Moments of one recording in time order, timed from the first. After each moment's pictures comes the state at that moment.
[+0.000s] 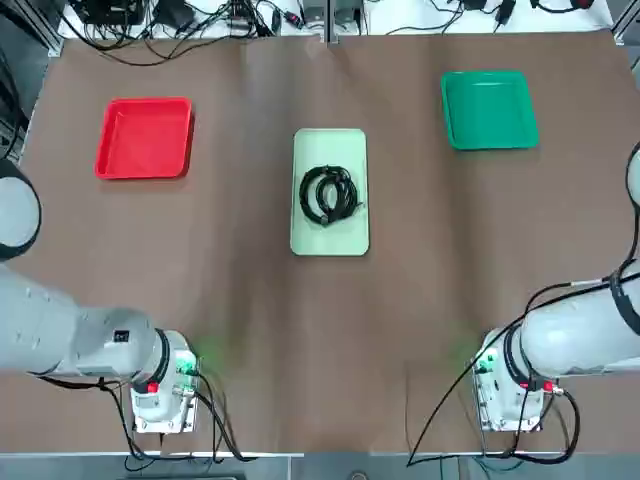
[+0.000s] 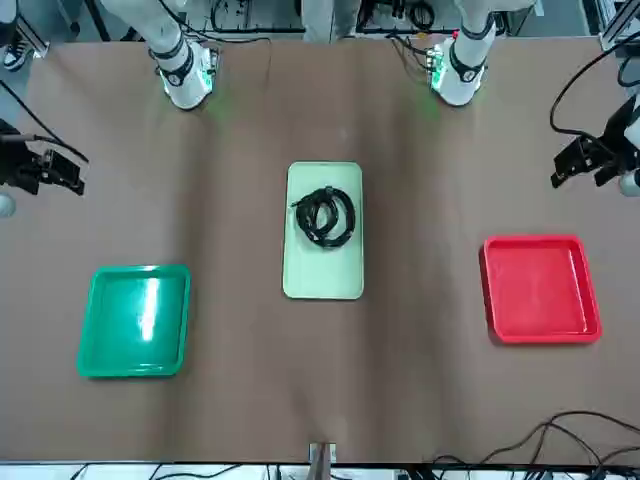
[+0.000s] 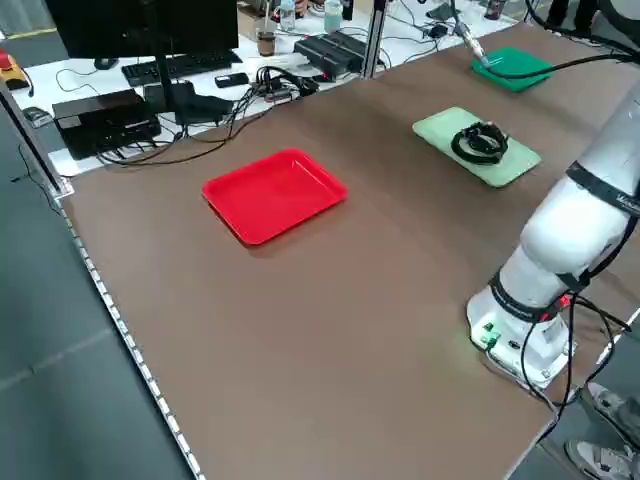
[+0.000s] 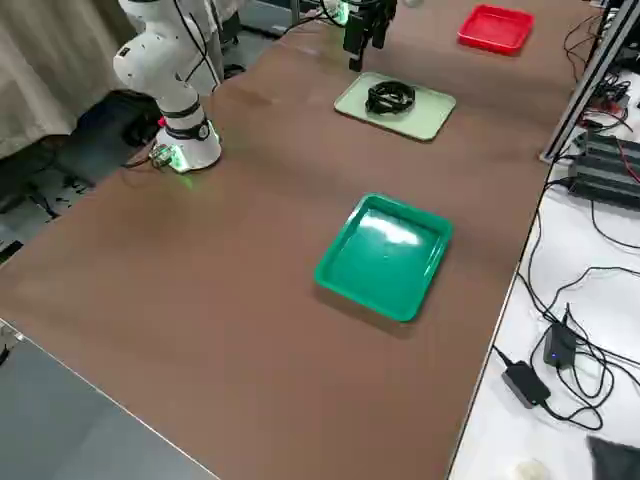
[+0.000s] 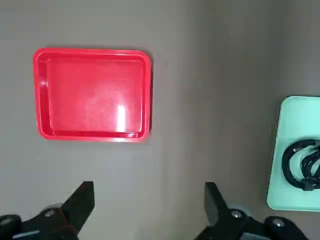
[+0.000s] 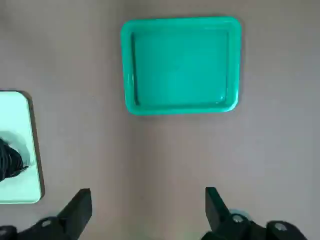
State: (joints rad) left arm 0.00 -0.01 -0.01 -1.58 -0.03 1.59 -0.04; right arm 0.02 0.13 -0.01 -1.37 -0.01 1.42 0.03
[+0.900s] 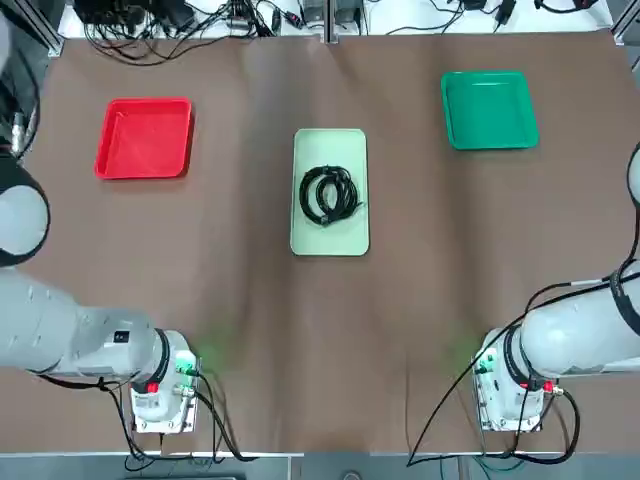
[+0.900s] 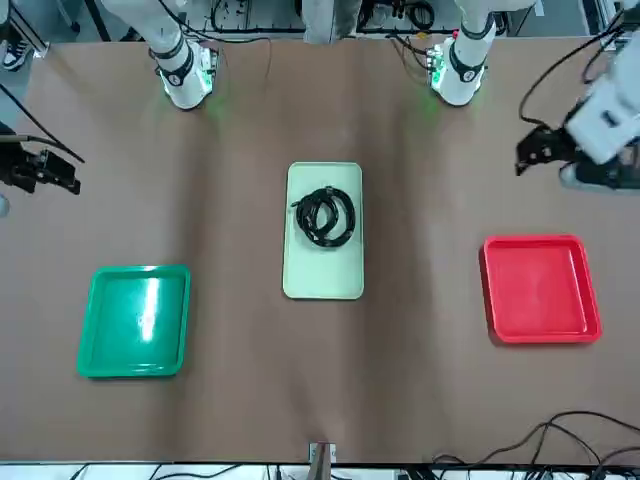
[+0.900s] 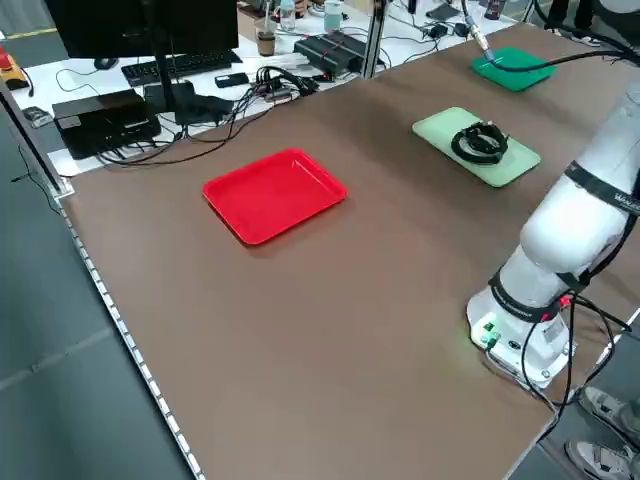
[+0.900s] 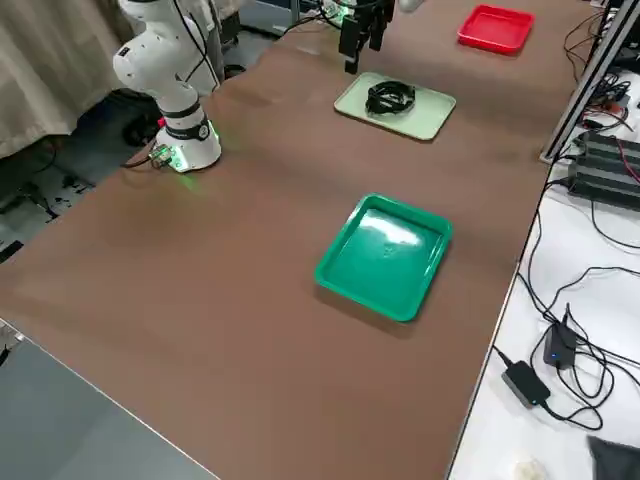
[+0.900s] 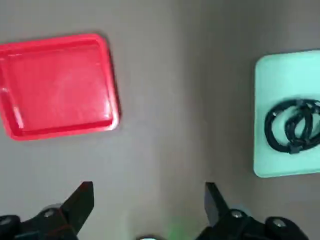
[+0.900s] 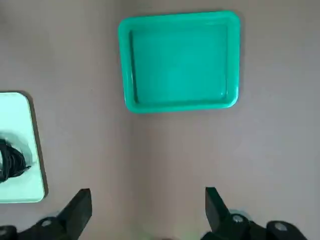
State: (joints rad) left arm -0.01 0.03 -0.20 -1.59 -0.03 1.54 -0.08; right arm 0.00 0.13 -0.02 -1.37 0.03 1.41 0.03
